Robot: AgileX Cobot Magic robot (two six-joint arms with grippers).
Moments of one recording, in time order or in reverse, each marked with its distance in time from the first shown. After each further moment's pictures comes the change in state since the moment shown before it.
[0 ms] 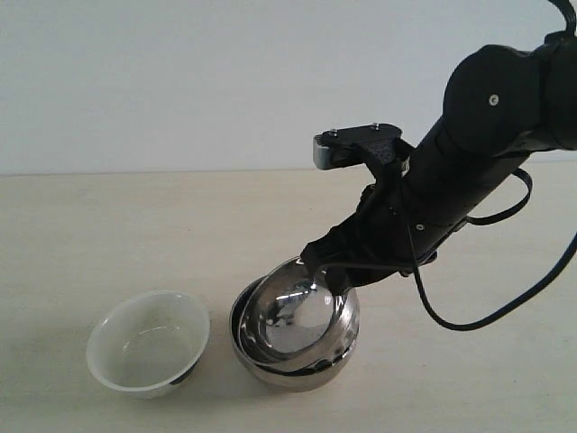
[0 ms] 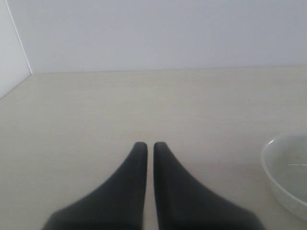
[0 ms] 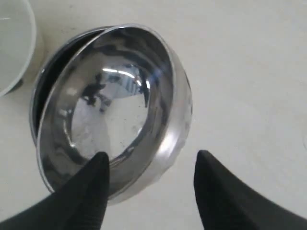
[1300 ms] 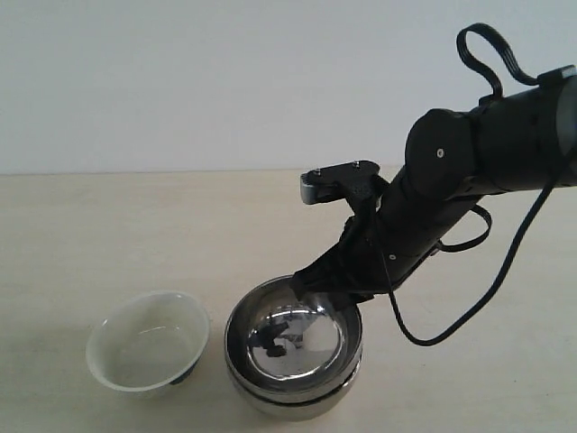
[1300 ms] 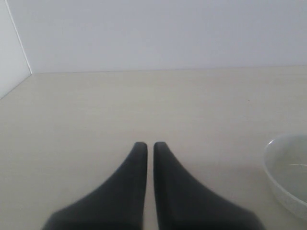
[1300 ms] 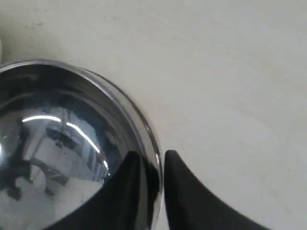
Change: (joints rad) left arm 0.000 0.000 0.000 0.000 0.000 0.000; right arm 0.001 0.150 0.000 0.024 -0.120 -0.044
